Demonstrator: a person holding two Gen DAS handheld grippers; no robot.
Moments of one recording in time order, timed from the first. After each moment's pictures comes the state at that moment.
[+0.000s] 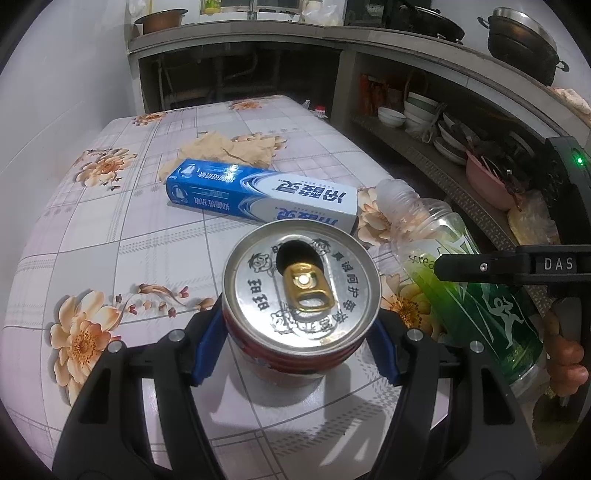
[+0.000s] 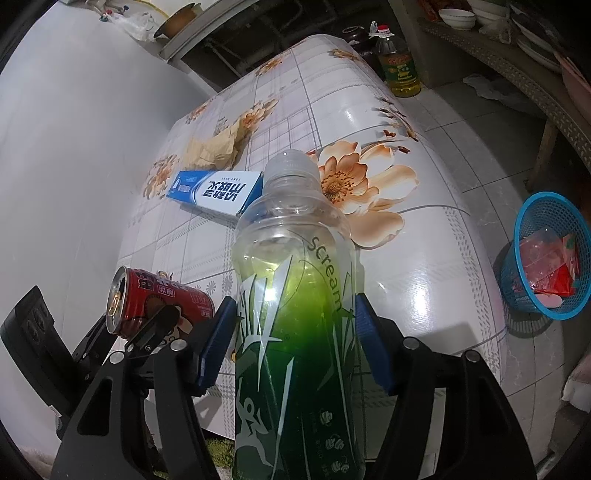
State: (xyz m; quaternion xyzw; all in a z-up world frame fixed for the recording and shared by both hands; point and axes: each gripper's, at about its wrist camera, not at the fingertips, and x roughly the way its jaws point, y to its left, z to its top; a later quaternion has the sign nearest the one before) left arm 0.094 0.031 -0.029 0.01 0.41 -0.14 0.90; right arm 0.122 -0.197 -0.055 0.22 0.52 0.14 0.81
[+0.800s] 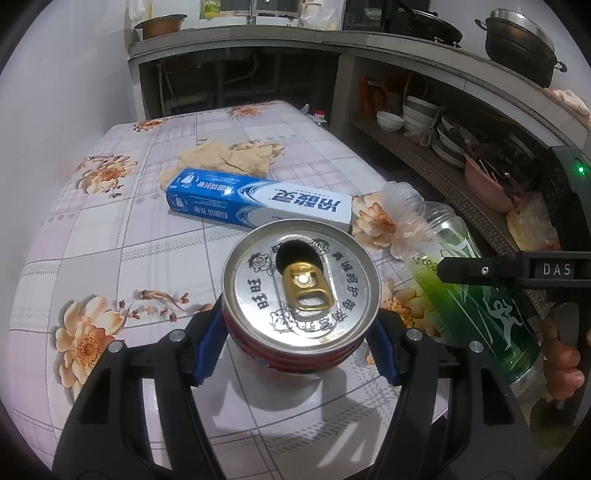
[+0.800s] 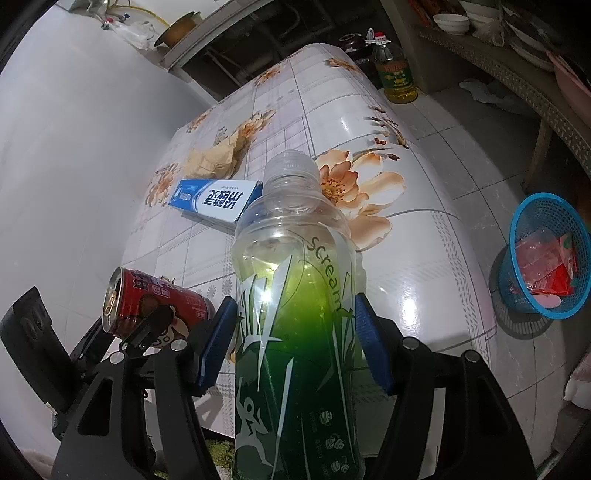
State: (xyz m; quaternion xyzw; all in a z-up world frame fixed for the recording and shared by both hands) left arm 0.091 0.031 -0.023 0.01 0.40 -0.14 0.91; right arm 0.115 -0.207 -0.050 0.23 0.50 0.14 0.82
